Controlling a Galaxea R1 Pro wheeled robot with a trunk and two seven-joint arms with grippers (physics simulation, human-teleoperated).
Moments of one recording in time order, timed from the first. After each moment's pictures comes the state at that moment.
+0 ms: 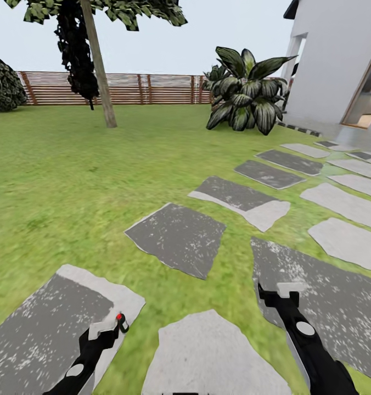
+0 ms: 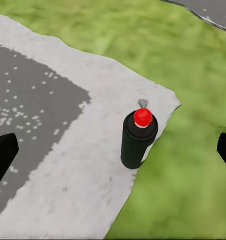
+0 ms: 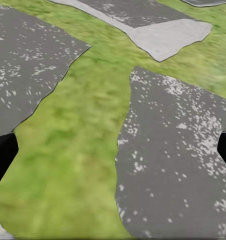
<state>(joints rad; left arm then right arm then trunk) -0.47 0.06 0.11 -0.33 0.02 -0.36 0.02 -0.37 -0.09 -0.12 -0.98 0.08 0.00 0.01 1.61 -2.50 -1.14</state>
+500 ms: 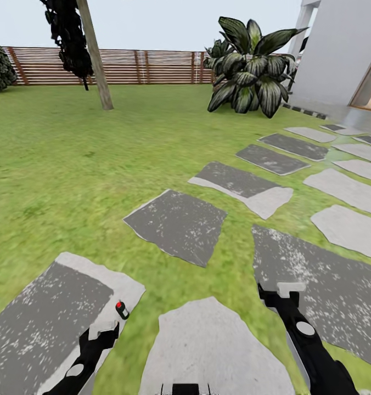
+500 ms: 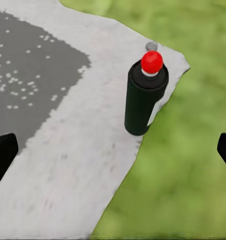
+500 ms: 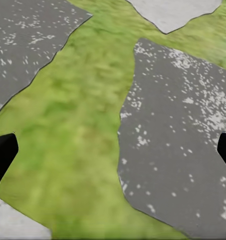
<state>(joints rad) -0.47 0.05 0.11 -0.33 0.02 -0.36 0.02 -0.37 -0.09 -0.12 -0.98 0.08 0.00 0.01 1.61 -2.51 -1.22</state>
